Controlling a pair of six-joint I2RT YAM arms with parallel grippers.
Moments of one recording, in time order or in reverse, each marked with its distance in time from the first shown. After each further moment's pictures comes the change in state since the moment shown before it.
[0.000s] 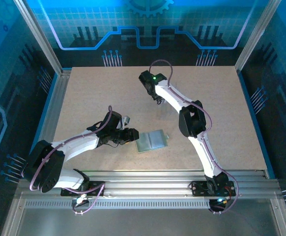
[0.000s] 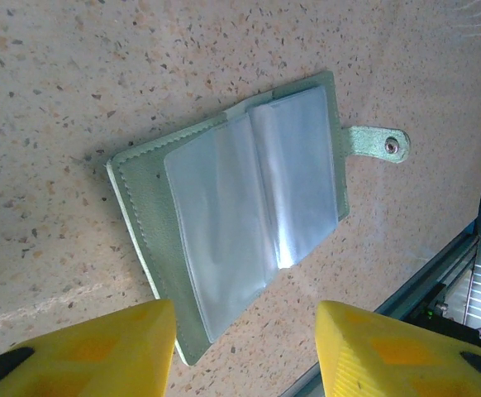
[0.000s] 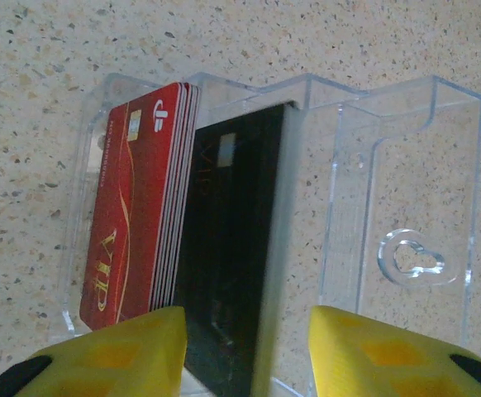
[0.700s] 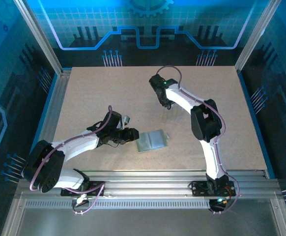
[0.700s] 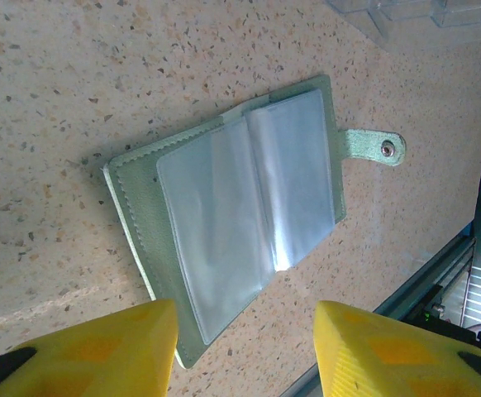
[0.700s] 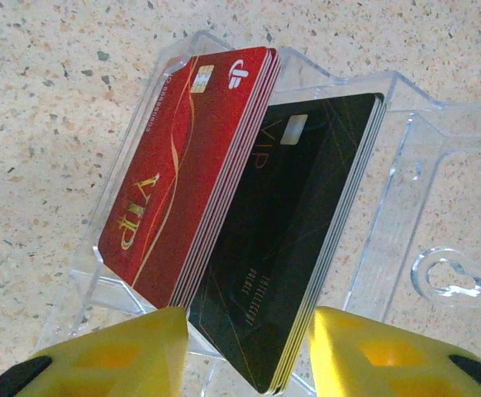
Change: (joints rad) left arm 0.000 0.000 -0.001 0.009 0.000 -0.007; right arm -0.054 -0.273 -0.460 0.228 -0.103 -0.201
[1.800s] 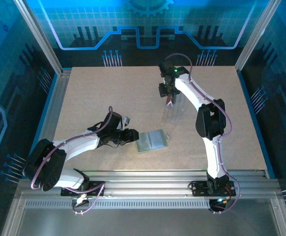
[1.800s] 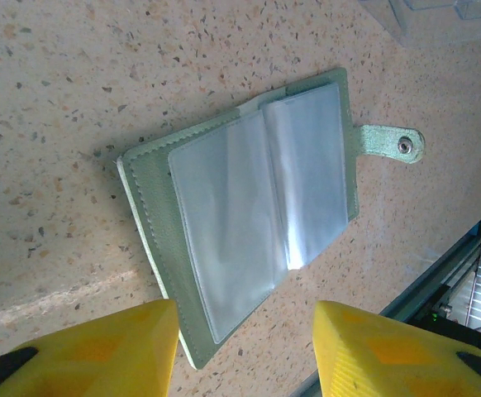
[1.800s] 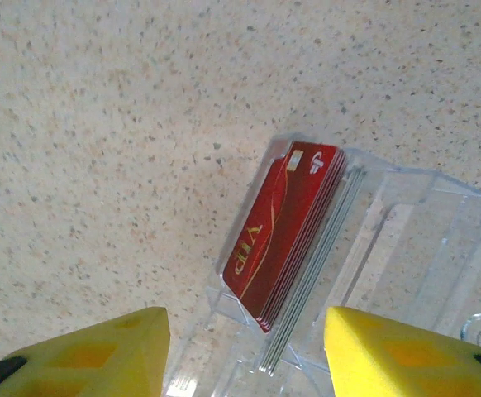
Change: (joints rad) left arm 0.000 0.016 -0.011 0.009 0.000 0.000; right arm -0.097 0.010 0.233 -0.097 -0.385 0.068
